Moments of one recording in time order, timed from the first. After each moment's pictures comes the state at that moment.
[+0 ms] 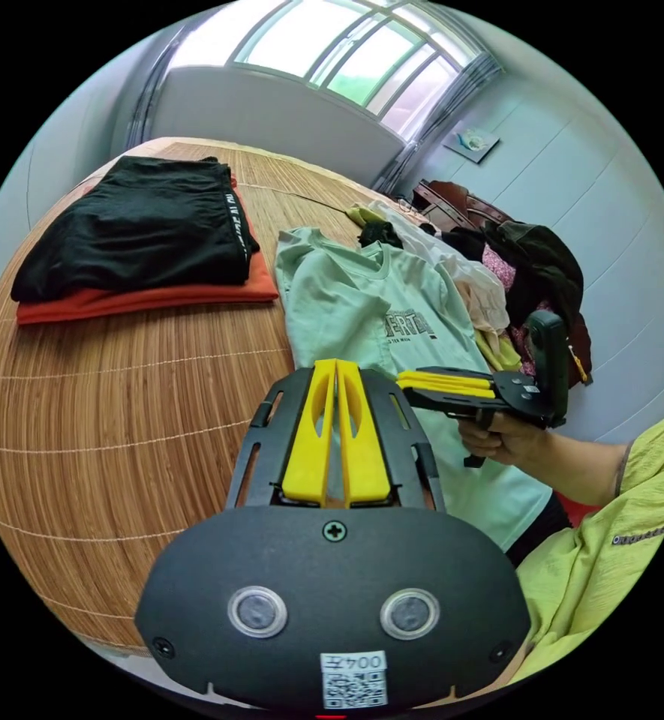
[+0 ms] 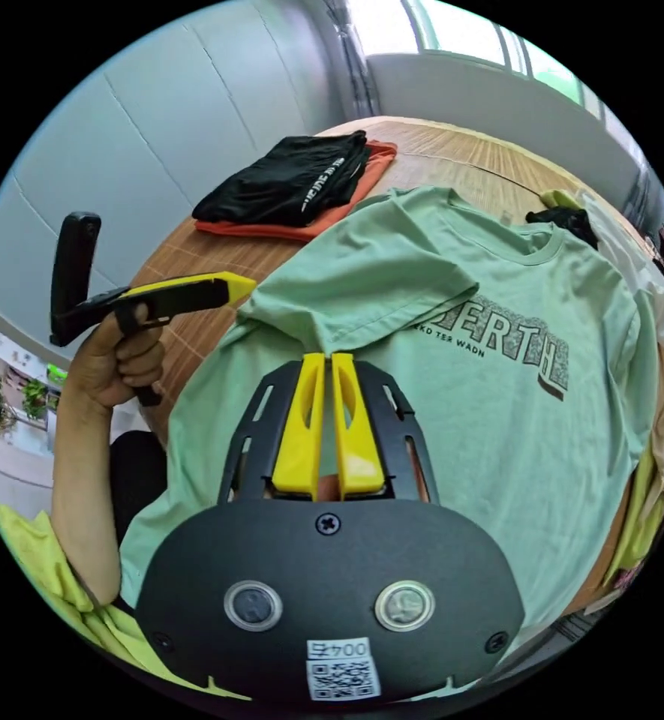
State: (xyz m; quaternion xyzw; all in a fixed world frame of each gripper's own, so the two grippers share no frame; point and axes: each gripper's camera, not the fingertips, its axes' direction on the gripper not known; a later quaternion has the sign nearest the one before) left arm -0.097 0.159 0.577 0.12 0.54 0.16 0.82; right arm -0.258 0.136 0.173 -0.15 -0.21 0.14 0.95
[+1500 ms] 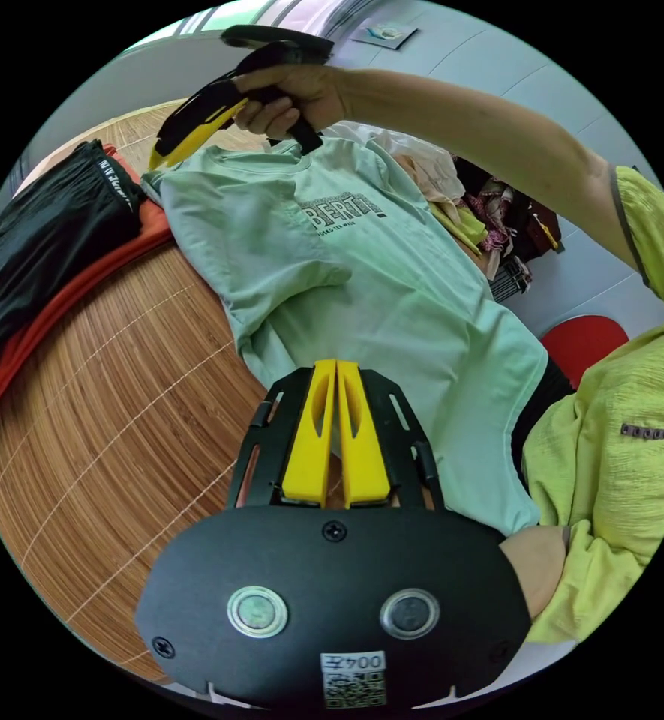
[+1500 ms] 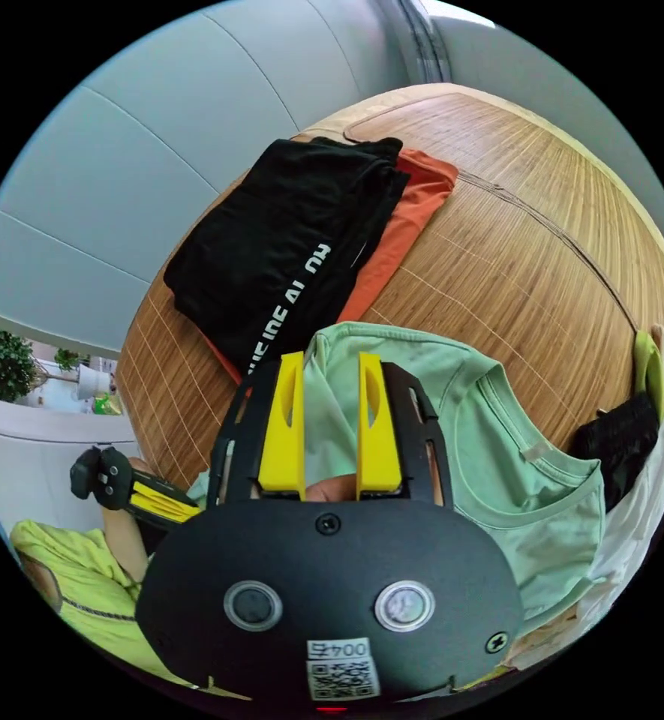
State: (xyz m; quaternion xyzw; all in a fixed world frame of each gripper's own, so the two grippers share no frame) left arm -0.048 0.167 0.561 0.05 0.51 0.39 0.77; right arm -0.096 -0.149 0.336 -0.23 -0.29 0.04 0.93
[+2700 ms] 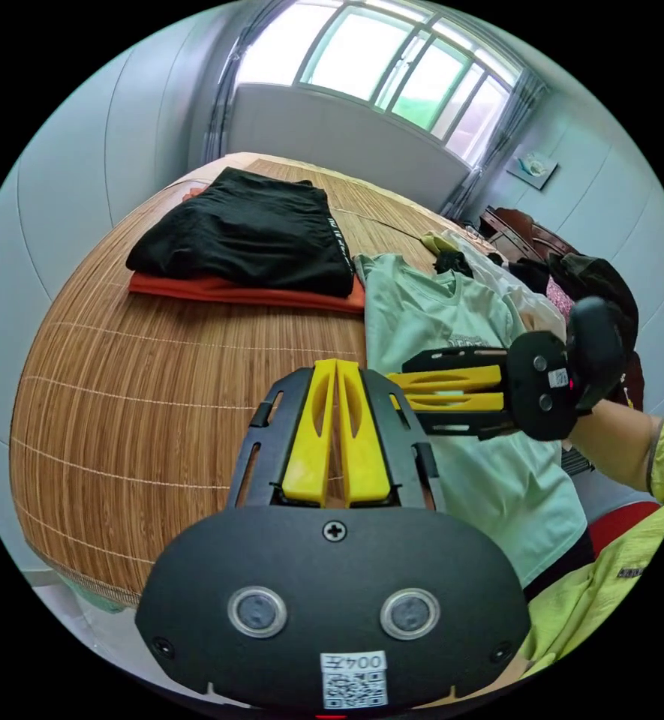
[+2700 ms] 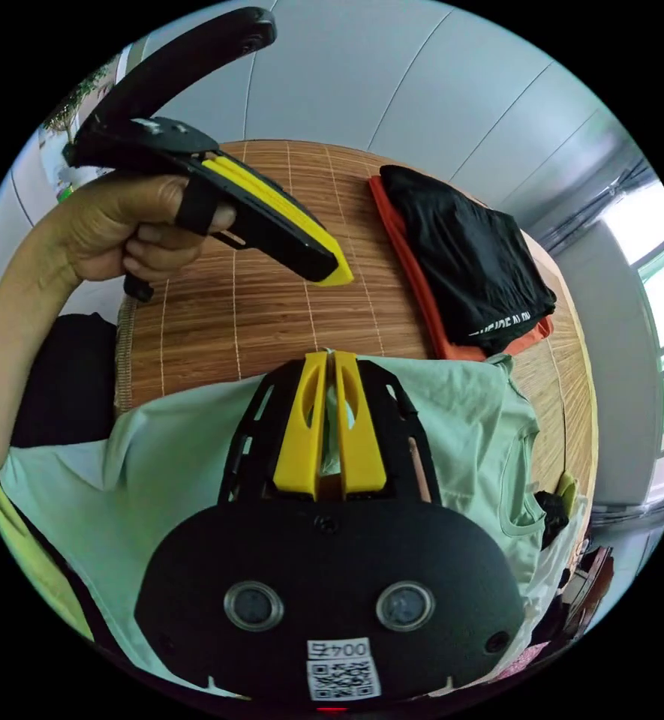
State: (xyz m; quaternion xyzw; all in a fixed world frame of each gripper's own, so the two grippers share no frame) left arm -0.177 0.179 0.588 0.14 0.44 0.06 0.88; right arm -0.355 -0.045 0.197 -0.08 -0.18 -0.29 0.94
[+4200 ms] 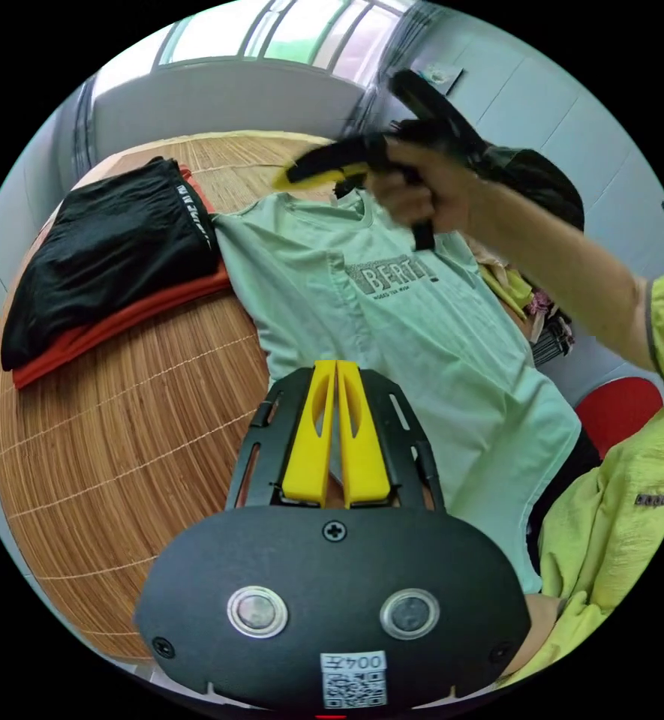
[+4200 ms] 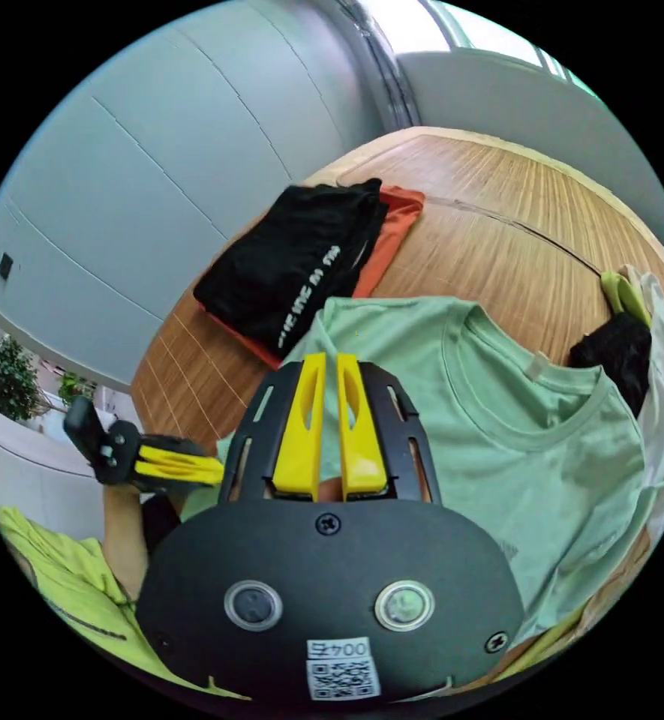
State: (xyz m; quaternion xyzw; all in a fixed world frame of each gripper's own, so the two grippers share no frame) left arm -0.090 0.145 0.530 0.11 0.48 0.26 0.83; right arm -0.218 0.087 0.378 -0.16 -0.27 0.10 0.94
